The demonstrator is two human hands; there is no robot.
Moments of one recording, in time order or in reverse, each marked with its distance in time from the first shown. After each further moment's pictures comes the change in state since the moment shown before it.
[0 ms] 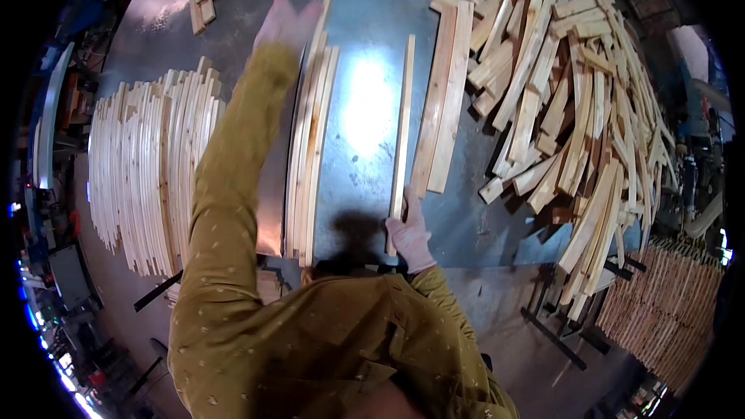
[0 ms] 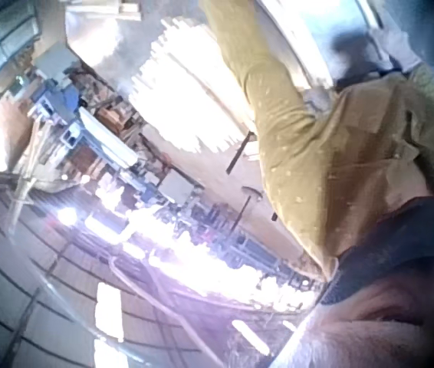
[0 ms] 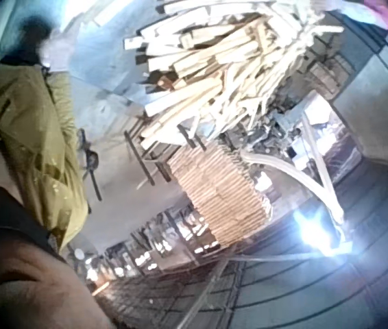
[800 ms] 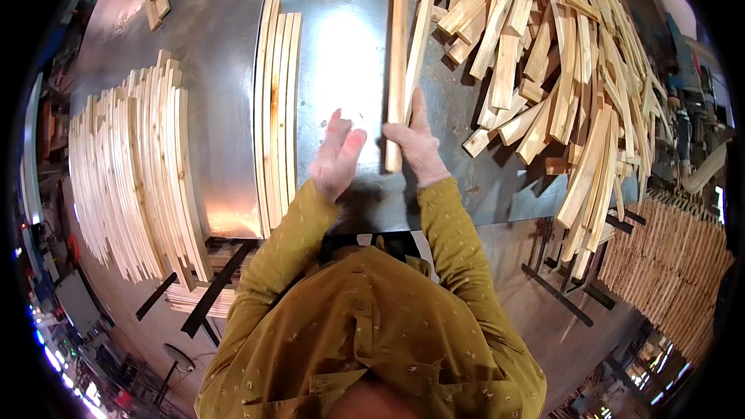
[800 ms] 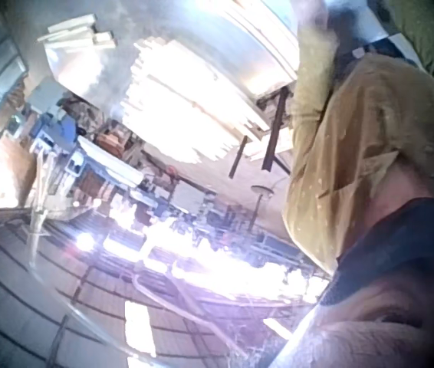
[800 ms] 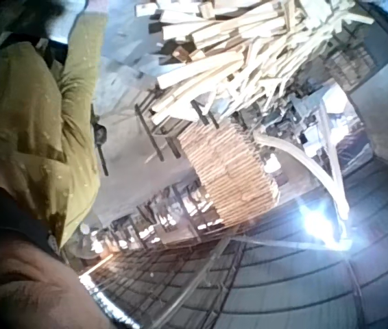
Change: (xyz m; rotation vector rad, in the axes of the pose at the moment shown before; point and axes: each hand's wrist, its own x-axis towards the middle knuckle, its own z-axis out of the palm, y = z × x) left_hand -0.279 -0.021 0.102 -0.719 -0.560 -0.284; right_hand 0.098 -0.044 -0.062 0.460 -0.041 0.016
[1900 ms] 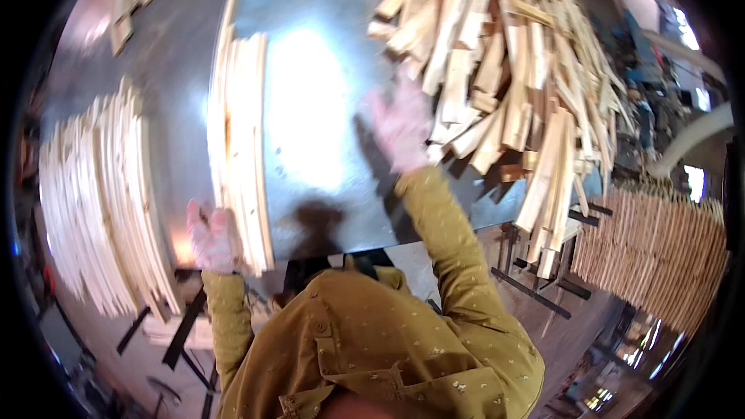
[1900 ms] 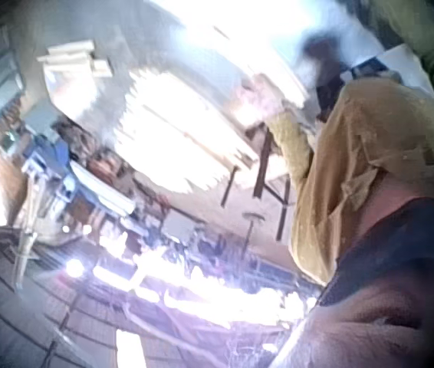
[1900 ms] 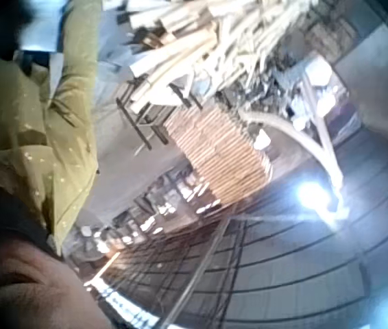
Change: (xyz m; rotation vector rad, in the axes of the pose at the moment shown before) left_hand -0.100 -0.050 -0.117 -0.181 0.680 0.161; right_hand 0.059 -0.042 -0.019 -1.132 0.306 -0.439
